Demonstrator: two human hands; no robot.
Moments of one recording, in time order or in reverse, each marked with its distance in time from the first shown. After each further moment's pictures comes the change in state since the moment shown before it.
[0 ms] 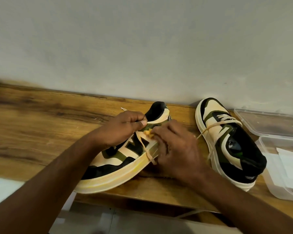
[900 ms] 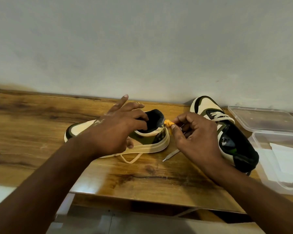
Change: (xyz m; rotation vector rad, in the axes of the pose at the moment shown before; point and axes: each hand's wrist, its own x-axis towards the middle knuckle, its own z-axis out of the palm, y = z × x) left_hand -0.012 0.022 -0.011 1.064 -0.065 0.322; right_hand 0.004 0.037 -0.026 0.216 0.191 0.358
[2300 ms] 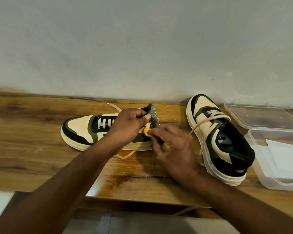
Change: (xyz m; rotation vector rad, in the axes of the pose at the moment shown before) left_hand 0.046 0.029 0.036 -1.190 0.254 -0.634; right_hand -0.026 -0.005 0.034 -0.091 -0.006 -0.260
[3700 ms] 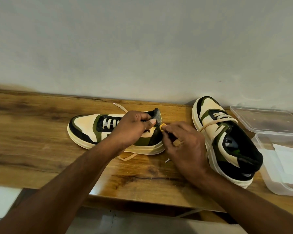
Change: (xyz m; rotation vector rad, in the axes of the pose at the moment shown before) left_hand -0.009 -0.002 -0.017 0.003 -0.069 -0.034; right_hand 0.007 -0.003 0.004 -0.063 0.060 0.040
